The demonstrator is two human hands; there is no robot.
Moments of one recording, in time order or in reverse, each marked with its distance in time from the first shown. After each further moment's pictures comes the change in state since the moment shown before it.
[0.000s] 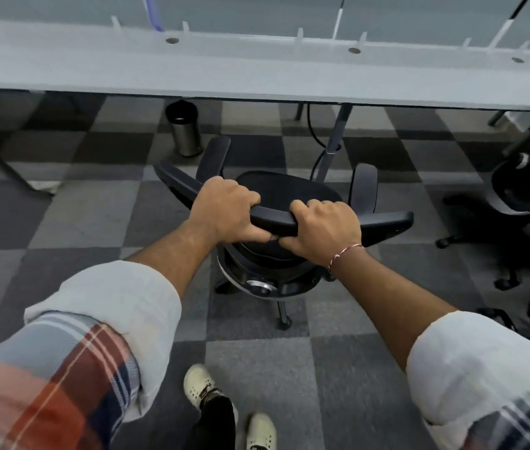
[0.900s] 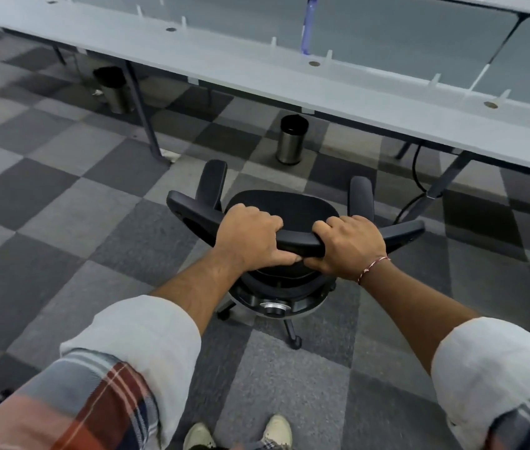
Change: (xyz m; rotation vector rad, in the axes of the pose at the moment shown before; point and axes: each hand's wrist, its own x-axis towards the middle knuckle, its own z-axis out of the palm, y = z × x) left_hand -0.204 -0.013 -0.067 0.110 -0.100 -0.432; right_hand 0.009 -0.145 -0.033 0.121 0.041 -0.481
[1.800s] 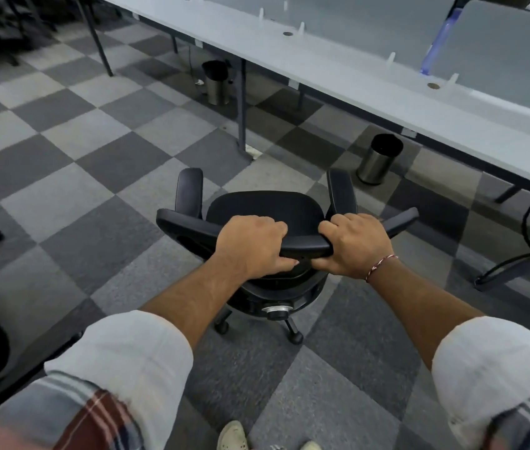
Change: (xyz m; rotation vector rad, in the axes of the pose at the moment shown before) left_hand -0.118 -0.168 -0.020 0.037 -0.160 -0.341; right_hand 0.160 -0.147 0.004 0.106 0.094 -0.327
